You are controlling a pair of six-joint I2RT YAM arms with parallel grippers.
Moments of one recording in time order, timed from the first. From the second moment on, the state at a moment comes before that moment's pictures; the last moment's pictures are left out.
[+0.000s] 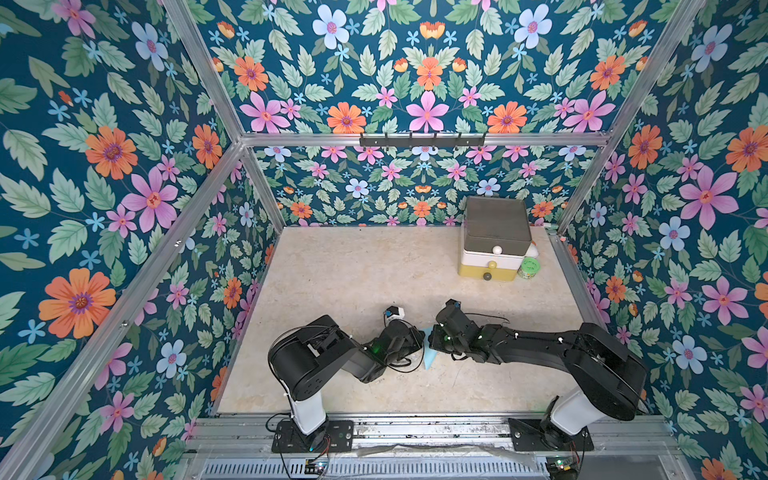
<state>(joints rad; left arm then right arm) -0.87 1.77 0.45 0.76 0.01 -1.12 0.93 1.60 0.75 -0.04 0.00 1.03</state>
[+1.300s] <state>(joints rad) -0.88 1.48 0.58 0.30 -0.03 -0.99 1.00 1.49 0.46 0.17 0.03 1.15</state>
